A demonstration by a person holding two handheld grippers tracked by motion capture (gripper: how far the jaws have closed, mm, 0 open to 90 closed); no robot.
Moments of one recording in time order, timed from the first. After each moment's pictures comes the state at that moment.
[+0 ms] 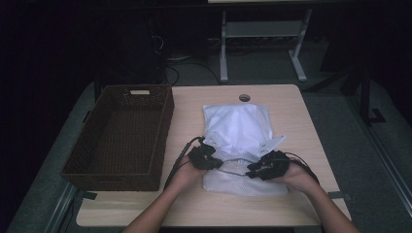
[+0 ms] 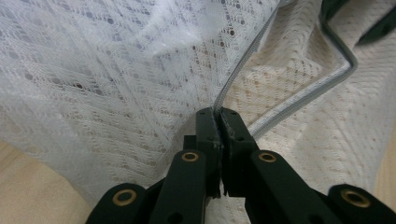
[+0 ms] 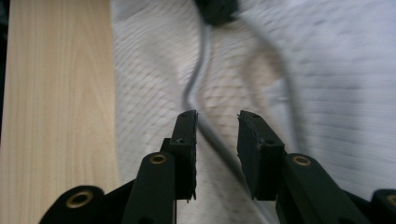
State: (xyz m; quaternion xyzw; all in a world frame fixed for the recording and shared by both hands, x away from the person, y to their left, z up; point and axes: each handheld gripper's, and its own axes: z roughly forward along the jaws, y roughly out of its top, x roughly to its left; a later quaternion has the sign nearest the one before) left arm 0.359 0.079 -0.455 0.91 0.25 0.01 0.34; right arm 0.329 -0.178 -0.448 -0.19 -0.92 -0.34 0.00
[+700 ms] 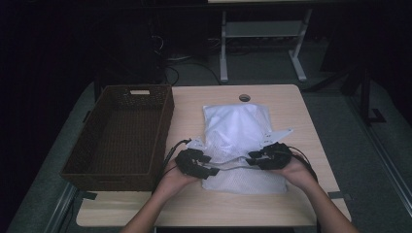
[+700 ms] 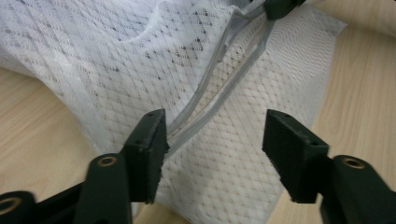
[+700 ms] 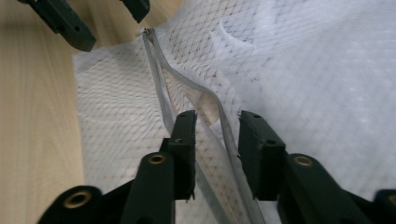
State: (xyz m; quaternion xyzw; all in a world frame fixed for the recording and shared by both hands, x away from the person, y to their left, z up) left arm 0.327 0.114 -0.431 0.88 0.26 0.01 0.39; right arm 0.337 -0.188 -0.428 -0.25 -0.88 -0.39 -0.07
